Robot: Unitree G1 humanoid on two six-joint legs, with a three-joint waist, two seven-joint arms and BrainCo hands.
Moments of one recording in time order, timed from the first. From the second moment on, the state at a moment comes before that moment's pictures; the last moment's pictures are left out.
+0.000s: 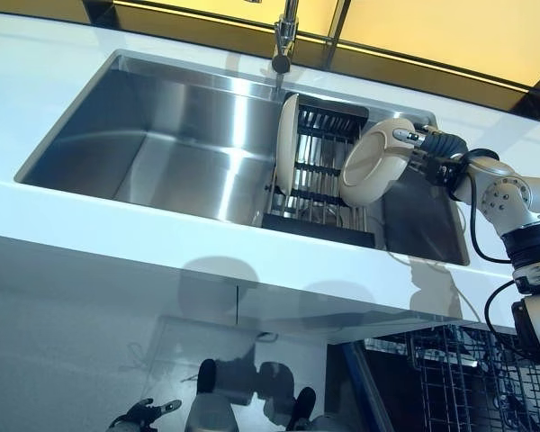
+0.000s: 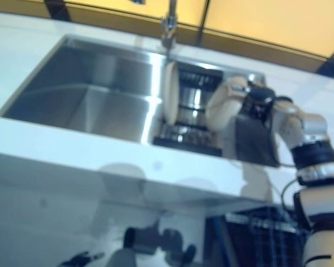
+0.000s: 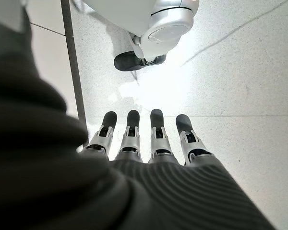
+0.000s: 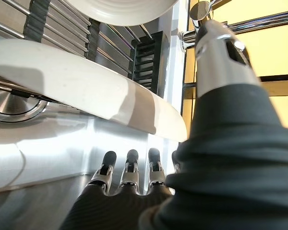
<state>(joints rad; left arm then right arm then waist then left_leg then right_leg) 0.04 0.40 -0.21 1.07 -0.14 0.10 0.04 -0.97 -0.83 0.29 0.55 0.99 0.55 -0.12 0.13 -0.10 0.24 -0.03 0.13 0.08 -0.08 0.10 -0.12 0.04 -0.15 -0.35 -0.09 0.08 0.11</state>
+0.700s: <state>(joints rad) 0.04 0.40 -0.21 1.04 -0.17 0.09 0.04 -0.97 -0.83 0.30 0.56 0.99 0.57 -0.09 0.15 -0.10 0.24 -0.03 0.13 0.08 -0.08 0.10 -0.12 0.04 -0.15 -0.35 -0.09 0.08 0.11</state>
